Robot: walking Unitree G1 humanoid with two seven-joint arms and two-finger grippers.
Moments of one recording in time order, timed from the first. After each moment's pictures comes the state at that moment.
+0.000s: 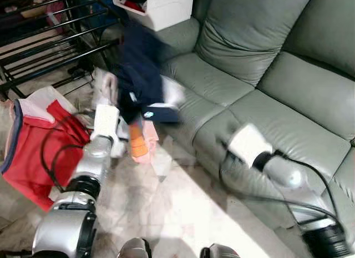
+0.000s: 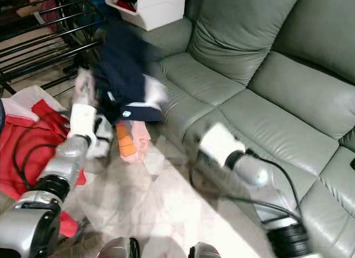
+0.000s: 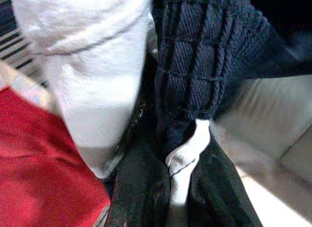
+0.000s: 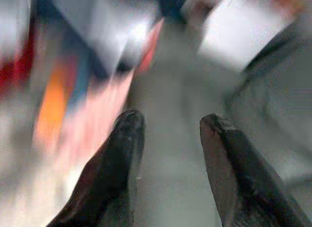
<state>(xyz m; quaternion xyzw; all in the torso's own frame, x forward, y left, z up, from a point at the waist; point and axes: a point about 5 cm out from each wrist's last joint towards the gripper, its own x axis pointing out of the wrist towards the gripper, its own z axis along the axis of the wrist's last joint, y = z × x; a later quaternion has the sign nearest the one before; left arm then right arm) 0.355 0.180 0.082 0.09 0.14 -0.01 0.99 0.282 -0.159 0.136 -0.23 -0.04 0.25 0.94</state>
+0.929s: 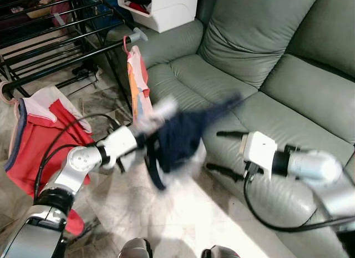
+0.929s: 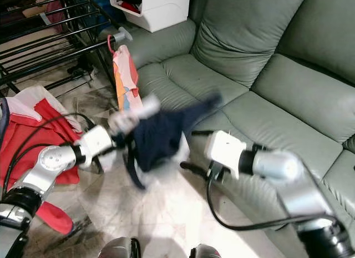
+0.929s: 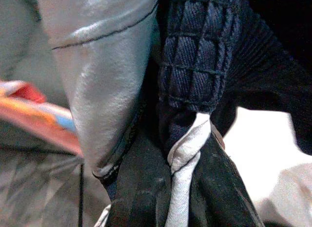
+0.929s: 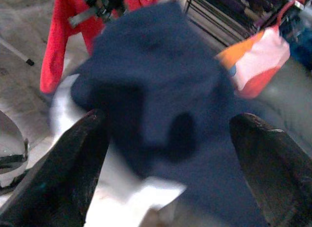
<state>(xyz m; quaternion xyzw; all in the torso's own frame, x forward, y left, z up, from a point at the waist) 0.313 0.185 0.074 0.32 0.12 -0.43 0.83 0.255 -0.170 0.167 -0.29 0.02 0.52 0.80</state>
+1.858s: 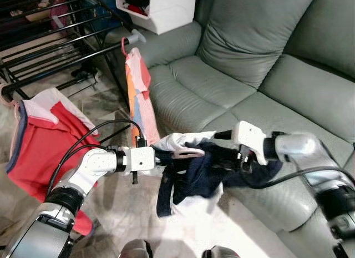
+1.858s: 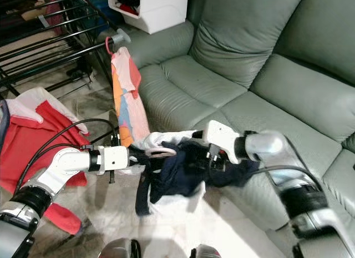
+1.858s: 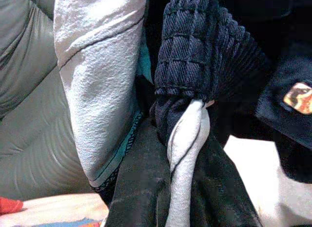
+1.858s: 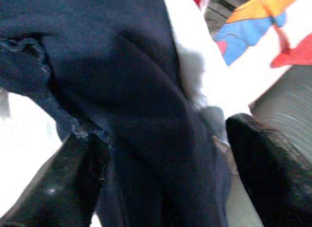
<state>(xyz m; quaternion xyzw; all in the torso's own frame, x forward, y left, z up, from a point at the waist) 0.302 0.143 0.081 0.38 0.02 -0.56 0.74 0.303 -0.178 0.134 -0.28 0.13 0.57 0.76</state>
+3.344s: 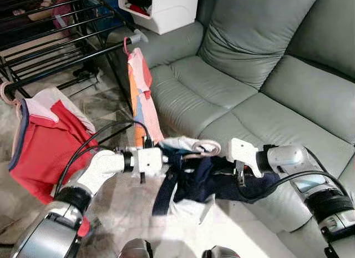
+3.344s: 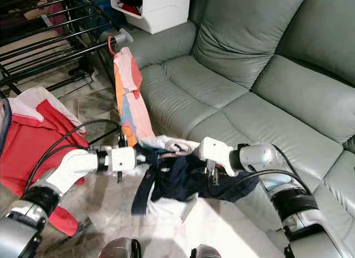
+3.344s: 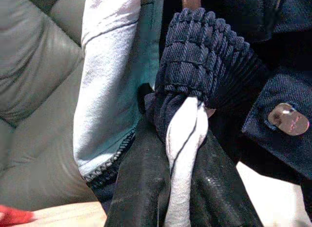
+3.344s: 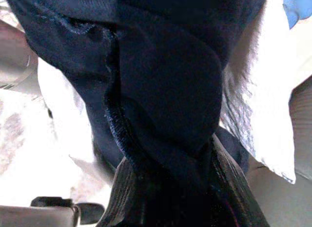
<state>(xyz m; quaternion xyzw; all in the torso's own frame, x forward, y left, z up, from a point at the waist) 0.306 0.127 0.081 0.38 -0.01 -0.55 0.74 0.296 -0.179 0.099 -0.28 0.17 0.59 0.74</state>
